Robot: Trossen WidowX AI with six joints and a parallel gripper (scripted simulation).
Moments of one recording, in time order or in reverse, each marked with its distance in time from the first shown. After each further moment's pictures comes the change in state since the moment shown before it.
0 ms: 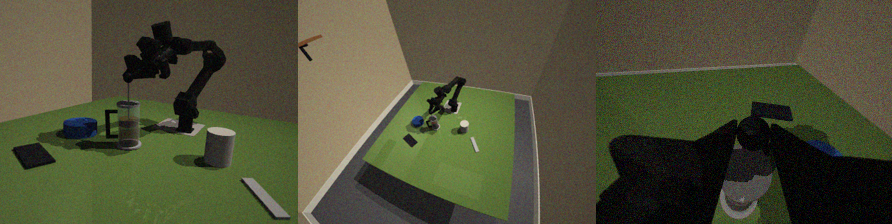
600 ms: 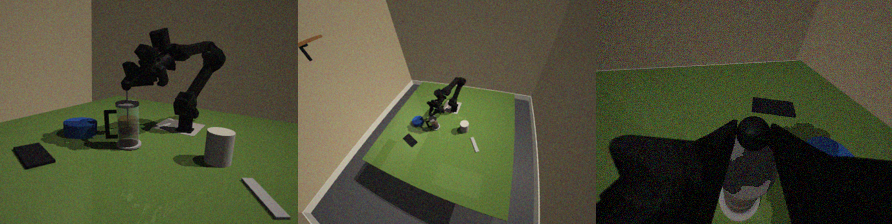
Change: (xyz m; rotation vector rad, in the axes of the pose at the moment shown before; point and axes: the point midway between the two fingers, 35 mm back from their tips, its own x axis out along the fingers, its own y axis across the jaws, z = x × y) arm 0.014 0.000 -0.018 0.002 0.004 0.000
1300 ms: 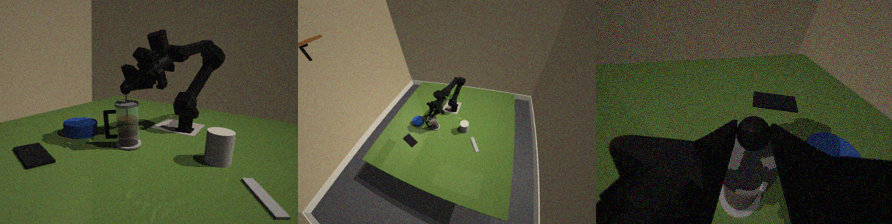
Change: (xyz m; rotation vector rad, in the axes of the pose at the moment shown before) arm 0.007 0.000 -0.007 0.001 0.034 0.000
